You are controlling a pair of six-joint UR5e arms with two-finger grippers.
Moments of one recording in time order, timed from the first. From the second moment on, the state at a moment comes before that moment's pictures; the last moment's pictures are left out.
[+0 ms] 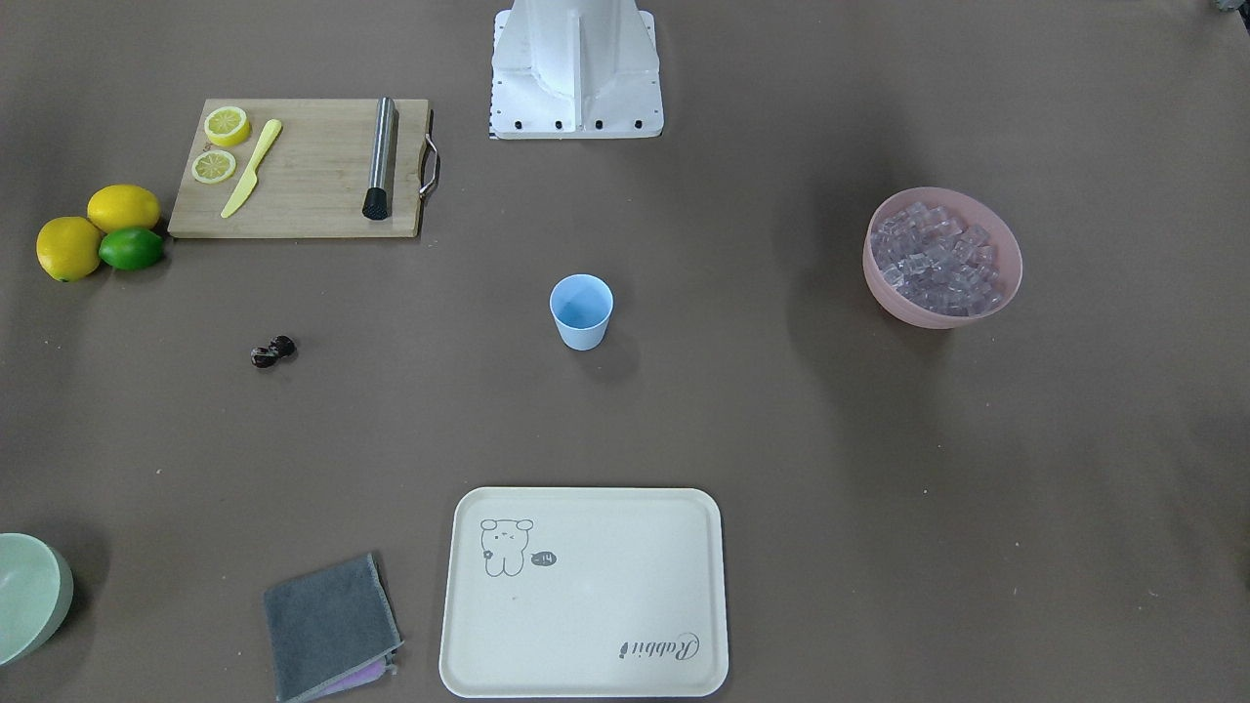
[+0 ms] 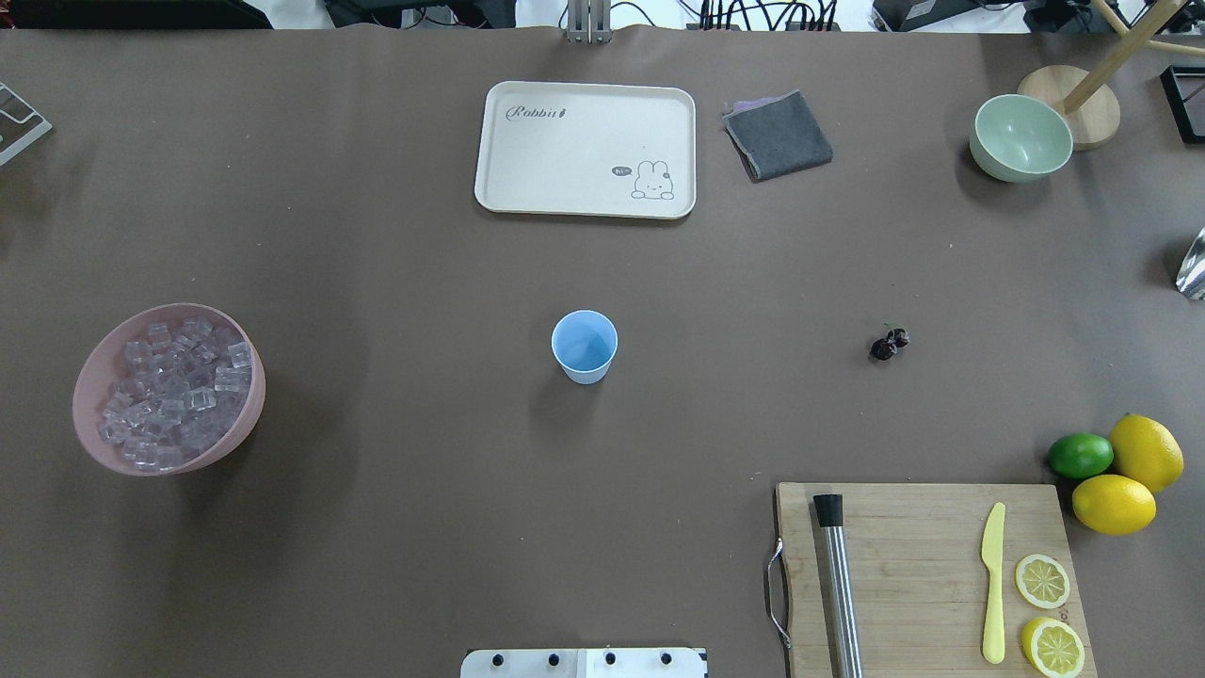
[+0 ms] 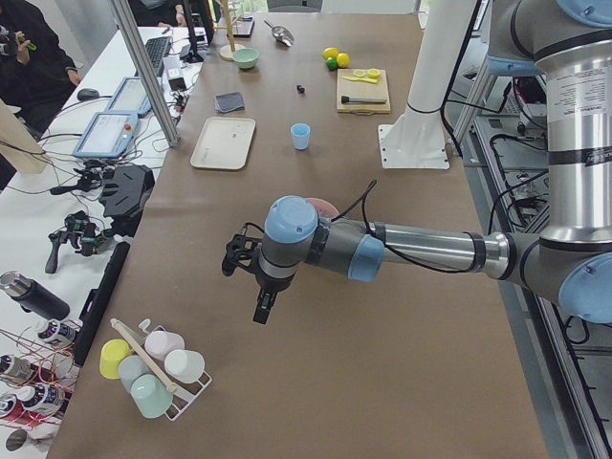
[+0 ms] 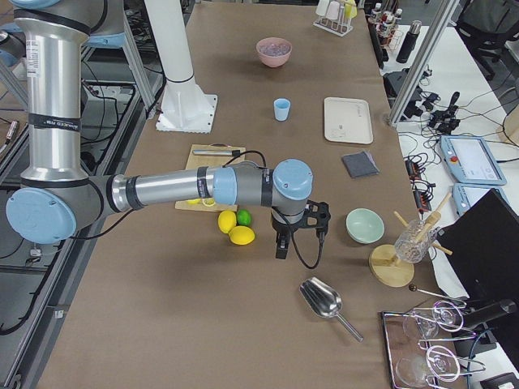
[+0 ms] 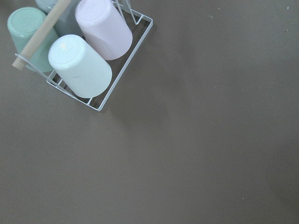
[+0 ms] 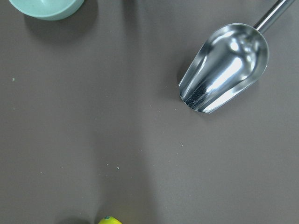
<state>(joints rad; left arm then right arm) -1.58 -1.43 -1.81 -1.81 -2.32 -0.01 1.56 -1.64 1.81 -1.73 2.40 0.10</state>
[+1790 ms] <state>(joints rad) -1.06 -1.60 -1.86 -2.14 -2.24 -0.08 1.56 -1.70 1.83 -1.63 2.41 0.11</state>
